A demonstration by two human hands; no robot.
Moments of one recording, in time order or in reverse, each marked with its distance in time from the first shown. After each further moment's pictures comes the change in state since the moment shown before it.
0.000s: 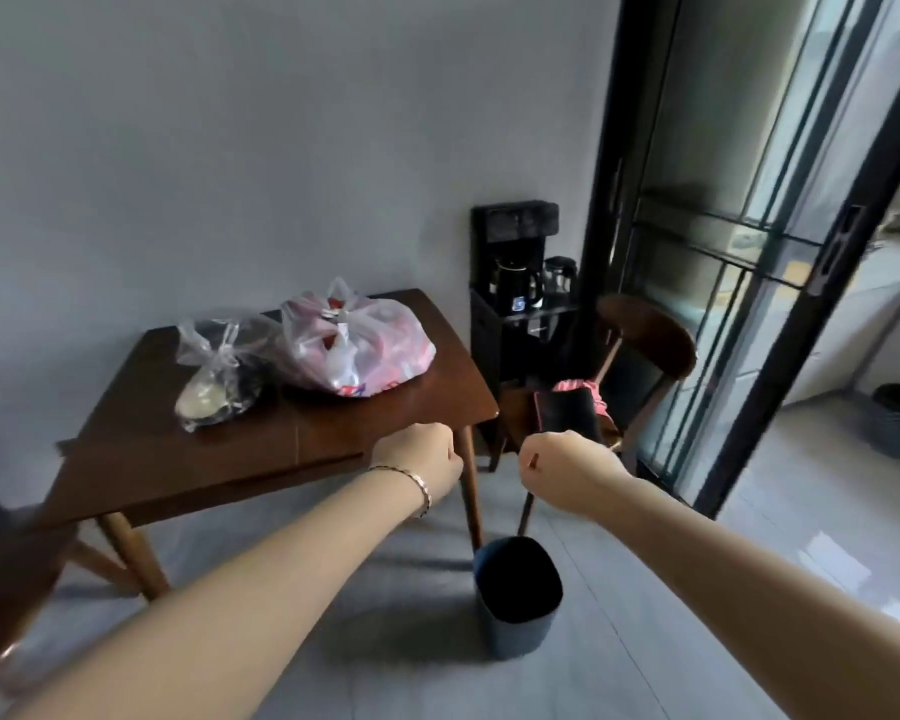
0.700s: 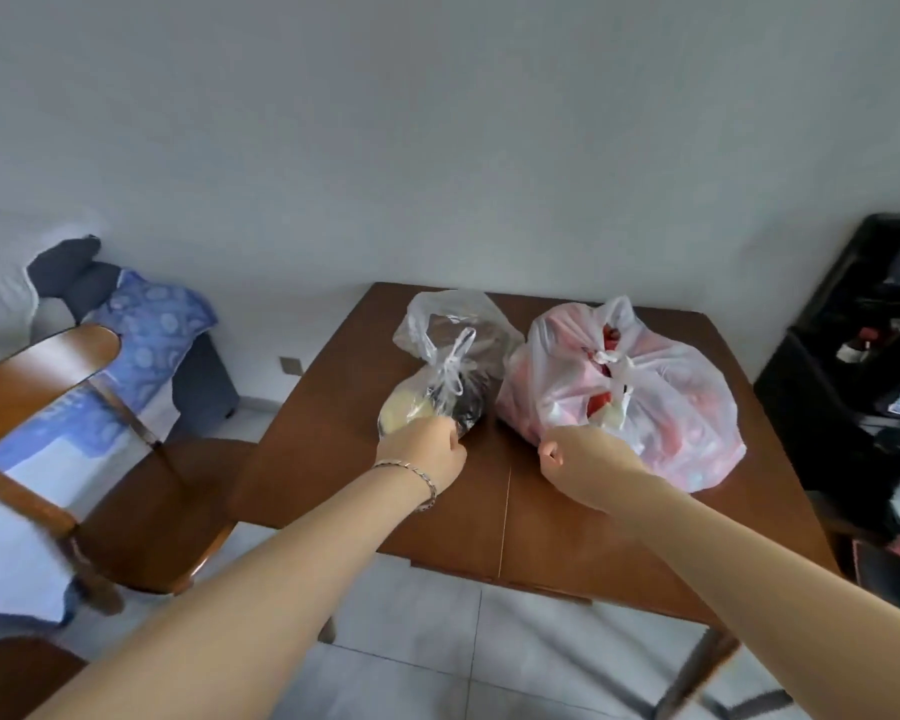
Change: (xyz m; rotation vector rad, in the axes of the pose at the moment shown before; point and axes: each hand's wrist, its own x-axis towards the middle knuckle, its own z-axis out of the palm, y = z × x) left_hand 0.232 -0.394 -0.034 -0.139 0.074 -0.543; right_hand 0.444 -0.278 0.071 -0.054 -0.150 -0.417
